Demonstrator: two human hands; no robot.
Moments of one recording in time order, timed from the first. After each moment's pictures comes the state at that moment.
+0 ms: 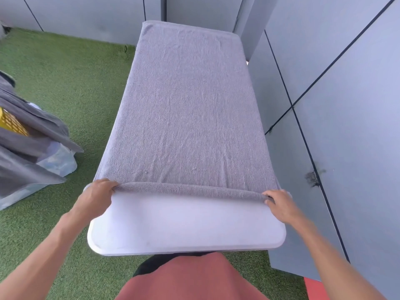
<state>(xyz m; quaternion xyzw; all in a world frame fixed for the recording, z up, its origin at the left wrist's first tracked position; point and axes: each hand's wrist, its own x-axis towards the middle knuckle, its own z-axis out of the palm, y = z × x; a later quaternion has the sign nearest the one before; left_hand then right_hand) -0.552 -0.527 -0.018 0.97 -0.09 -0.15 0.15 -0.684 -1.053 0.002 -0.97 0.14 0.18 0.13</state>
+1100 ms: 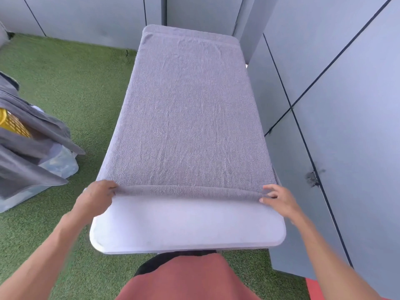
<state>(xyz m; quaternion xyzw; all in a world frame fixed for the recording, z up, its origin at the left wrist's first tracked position) -0.557 -0.528 -0.010 0.96 -0.03 -0.19 0.18 -0.685 -1.041 0.022 -0.87 0.29 0.15 0.36</state>
